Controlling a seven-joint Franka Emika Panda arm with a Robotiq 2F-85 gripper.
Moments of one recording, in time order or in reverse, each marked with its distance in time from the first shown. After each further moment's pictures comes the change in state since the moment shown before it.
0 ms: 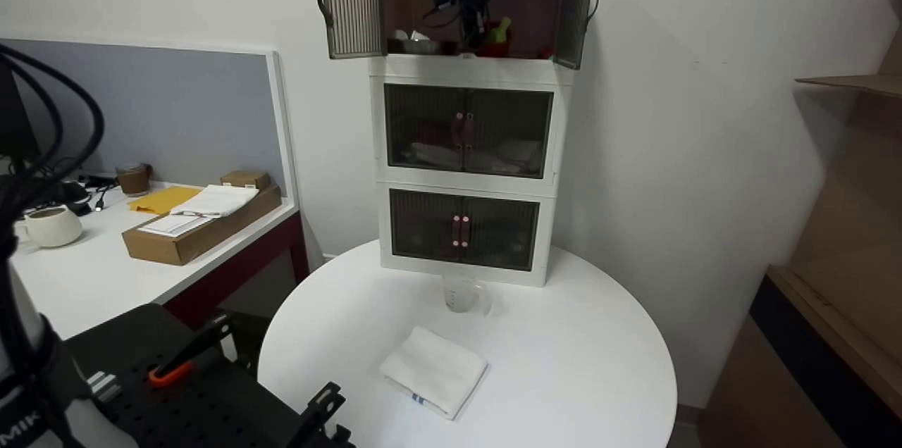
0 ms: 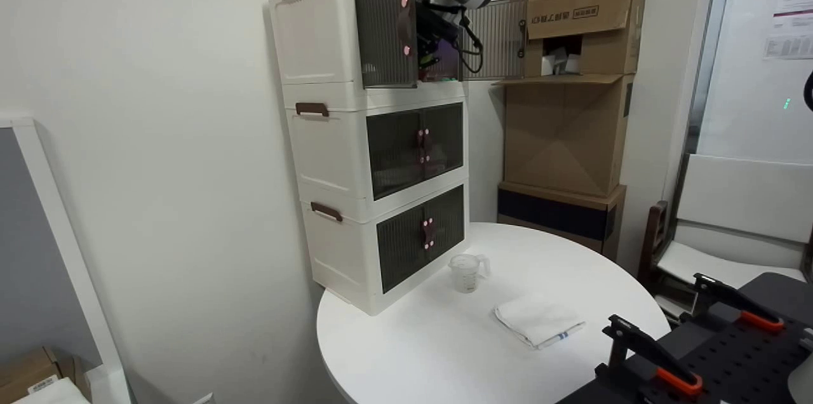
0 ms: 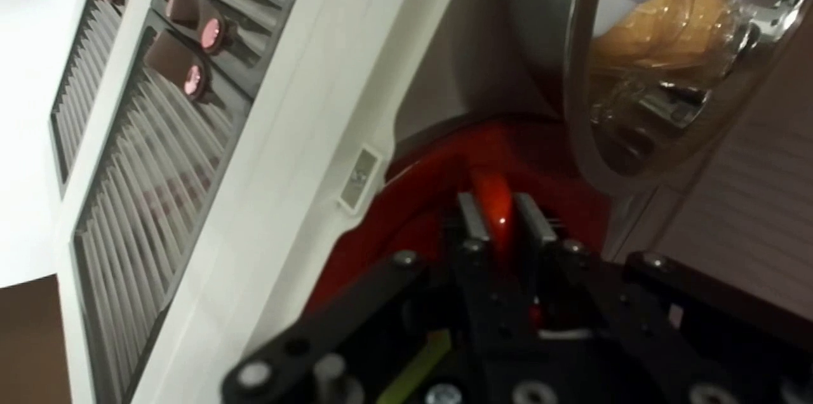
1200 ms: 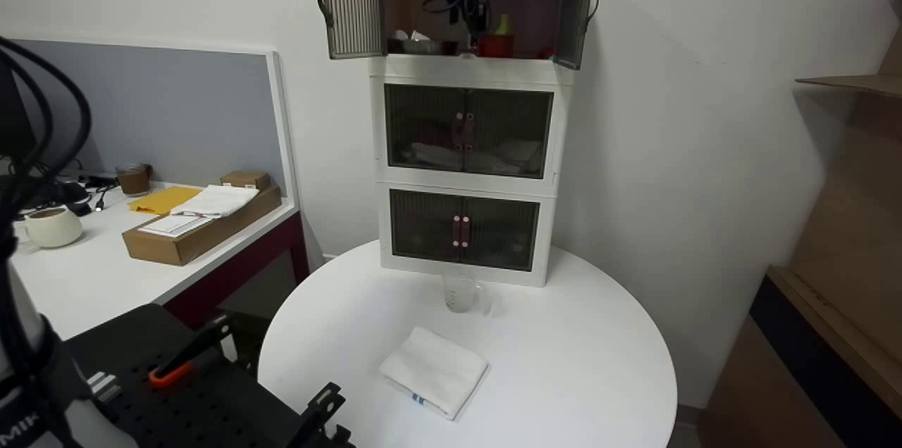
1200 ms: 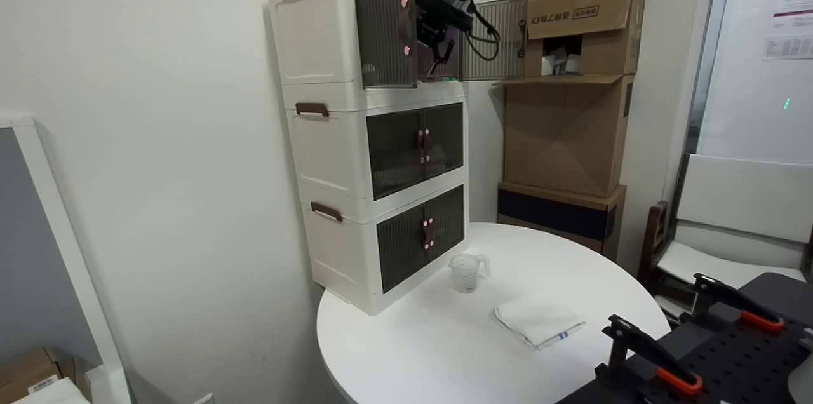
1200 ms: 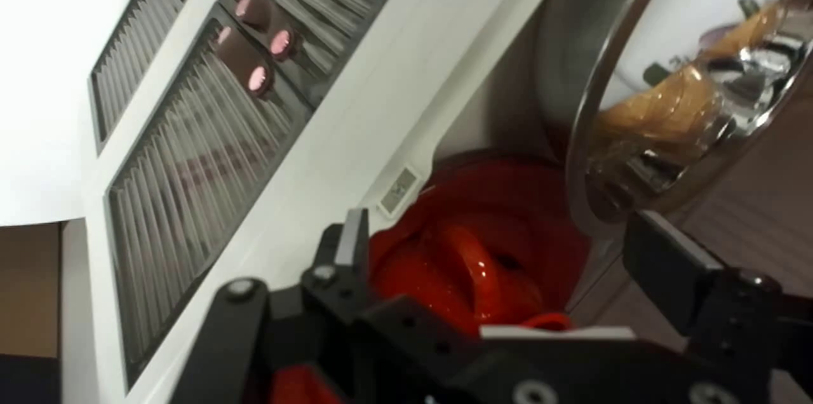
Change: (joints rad) arm -0.010 -0.139 0.014 -0.153 -0.053 -0.018 -0.131
